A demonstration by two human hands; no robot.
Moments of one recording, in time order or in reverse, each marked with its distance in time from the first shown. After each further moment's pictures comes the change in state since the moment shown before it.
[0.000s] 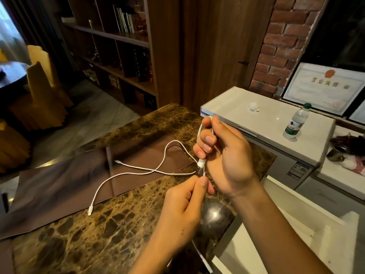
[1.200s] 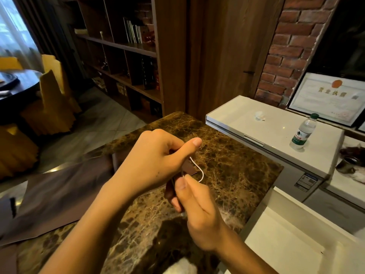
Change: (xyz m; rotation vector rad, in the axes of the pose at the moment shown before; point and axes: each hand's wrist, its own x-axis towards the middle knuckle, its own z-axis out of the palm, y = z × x) left_hand 0.079 0.064 -0.083 0.483 -0.138 0.136; right_hand -0.043 0.067 0.011 -0.649 -0.179 -0.126
